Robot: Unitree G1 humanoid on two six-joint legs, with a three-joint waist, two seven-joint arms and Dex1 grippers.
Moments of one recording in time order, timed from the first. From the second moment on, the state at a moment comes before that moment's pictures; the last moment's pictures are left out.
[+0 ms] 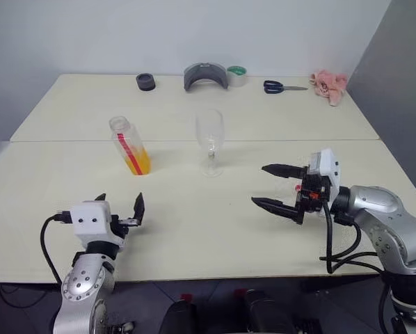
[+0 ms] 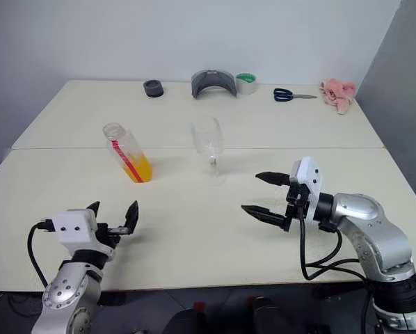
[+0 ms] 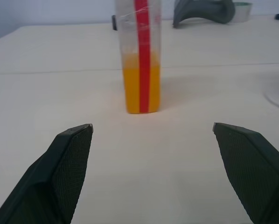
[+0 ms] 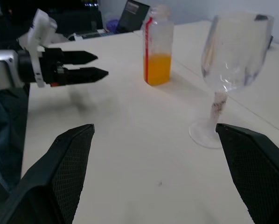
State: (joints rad) left arm 0.22 0.24 0.27 -0.47 -0.22 0.28 -0.12; right arm -0.30 -0.60 -0.04 -0.48 0.59 0.61 0.91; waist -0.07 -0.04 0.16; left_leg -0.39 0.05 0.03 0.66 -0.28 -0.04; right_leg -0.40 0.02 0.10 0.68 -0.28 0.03
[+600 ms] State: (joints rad) left arm -0.06 0.36 0.29 -0.20 -0.26 0.28 -0.26; right arm -0.32 -0.60 -0.04 -0.54 0.69 0.71 0.78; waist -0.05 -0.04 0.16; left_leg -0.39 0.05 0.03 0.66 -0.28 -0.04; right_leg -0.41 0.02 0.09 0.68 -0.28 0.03
